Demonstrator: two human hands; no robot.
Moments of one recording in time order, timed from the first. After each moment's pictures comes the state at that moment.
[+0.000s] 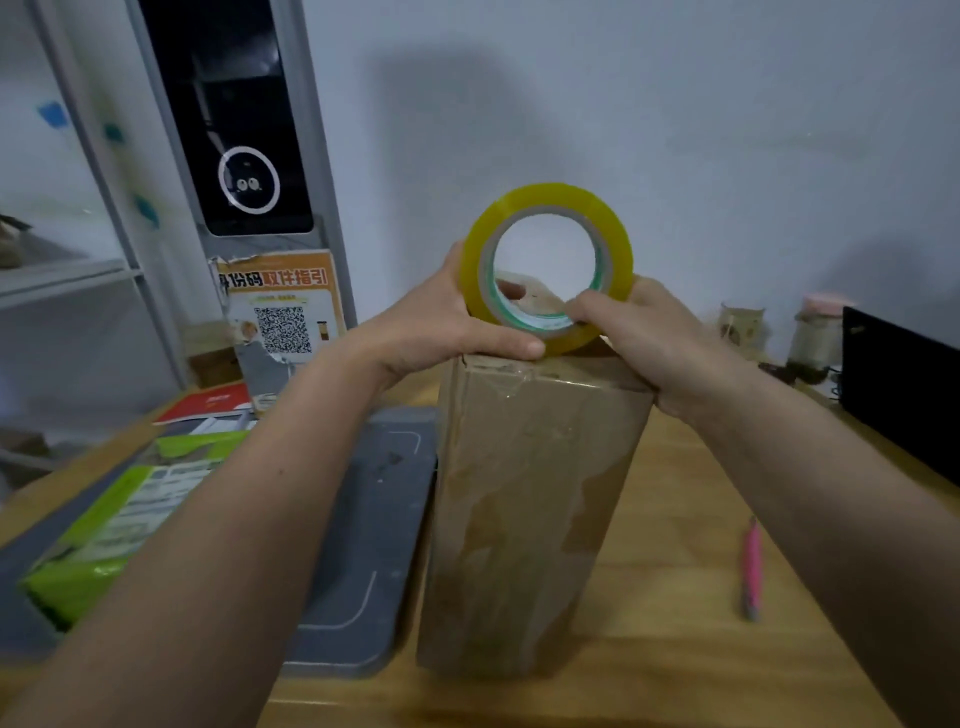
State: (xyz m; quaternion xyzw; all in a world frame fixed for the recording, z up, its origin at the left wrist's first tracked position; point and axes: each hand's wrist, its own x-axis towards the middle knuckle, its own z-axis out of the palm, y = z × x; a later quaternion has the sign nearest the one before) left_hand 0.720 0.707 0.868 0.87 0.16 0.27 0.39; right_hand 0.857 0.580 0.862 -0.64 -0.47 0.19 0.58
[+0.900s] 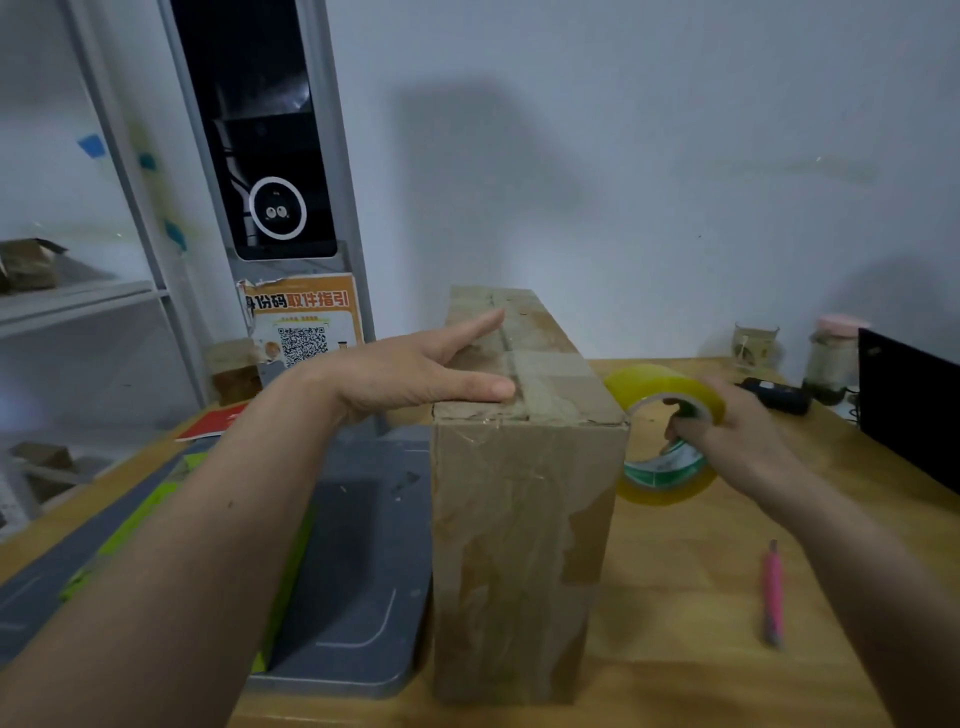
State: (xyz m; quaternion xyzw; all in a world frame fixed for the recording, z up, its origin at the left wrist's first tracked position) left_hand 0.670 0.704 0.876 0.91 0.22 0.08 0.35; right_hand 0.922 0.554 0.792 -0.75 -0.45 0.06 0.49
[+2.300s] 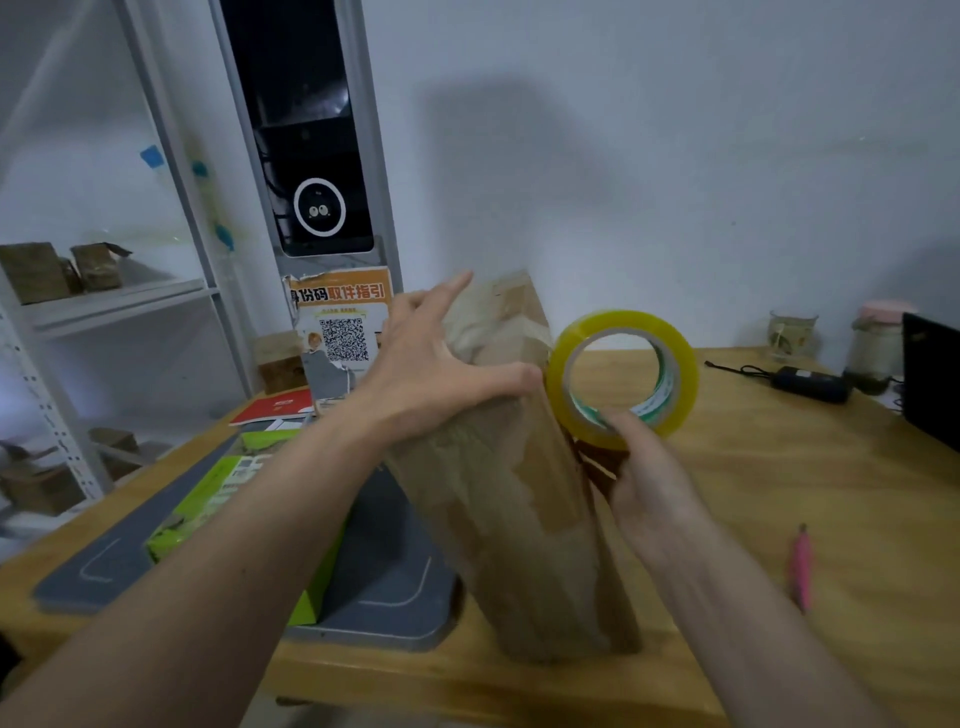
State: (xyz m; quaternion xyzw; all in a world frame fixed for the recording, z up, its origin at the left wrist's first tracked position) left_hand 0.653 0.656 0.856 0.84 0.35 0.36 0.23; right_hand 0.809 0.576 0.765 -0.44 -0.17 0.41 0.78
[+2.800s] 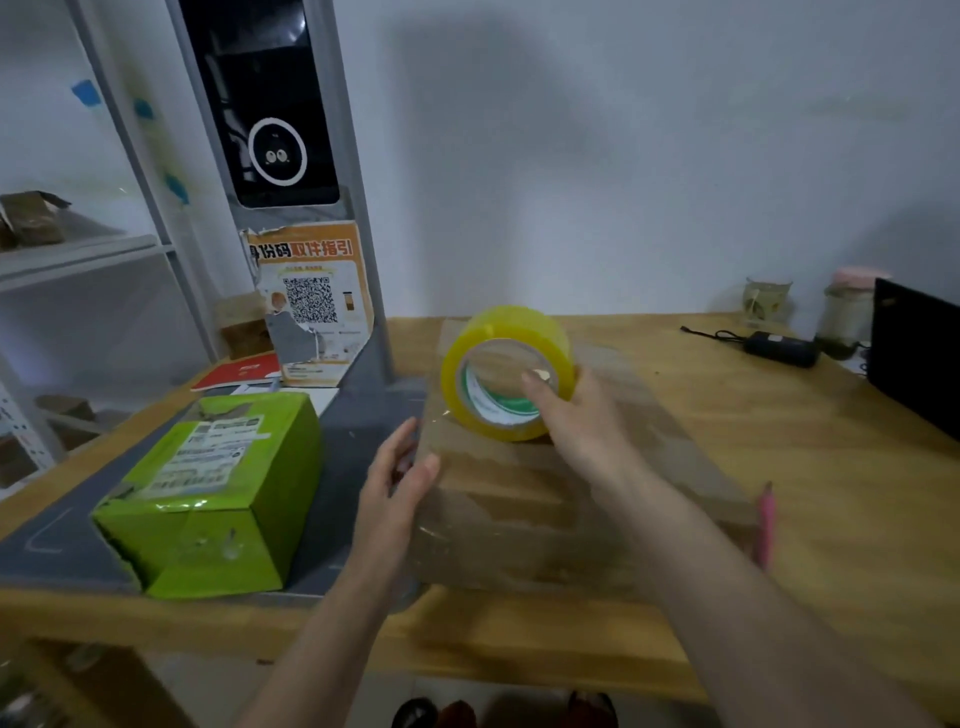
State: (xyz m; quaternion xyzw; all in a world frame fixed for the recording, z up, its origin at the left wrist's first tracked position) left_hand 0.644 0.657 0.686 0.59 0.33 0.47 0.57; right_hand 0.820 0.608 0.753 -0.71 -0.40 0.17 0.56
